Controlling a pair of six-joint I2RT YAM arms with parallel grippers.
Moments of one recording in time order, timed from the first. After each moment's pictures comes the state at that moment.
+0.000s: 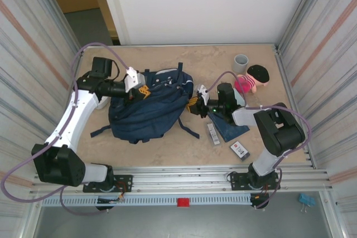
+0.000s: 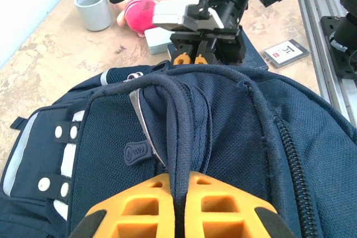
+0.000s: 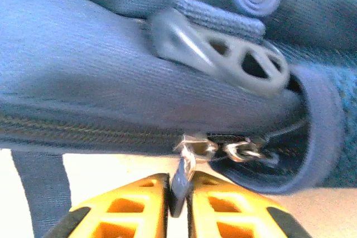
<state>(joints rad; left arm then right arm) -0.15 1.33 1.23 -0.85 0.95 0.97 0.42 1.66 0.66 0.57 -0.83 -0.08</state>
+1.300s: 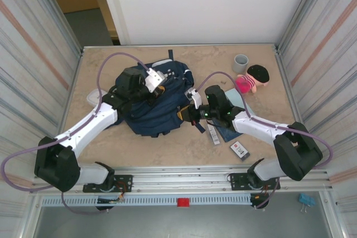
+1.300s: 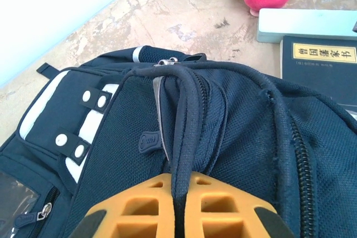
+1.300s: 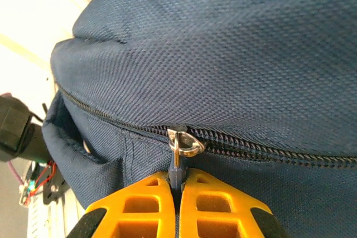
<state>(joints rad) -0.48 1.31 0.98 -0.22 0.26 0.33 0.66 1.40 0.74 0.12 -0.59 0.28</state>
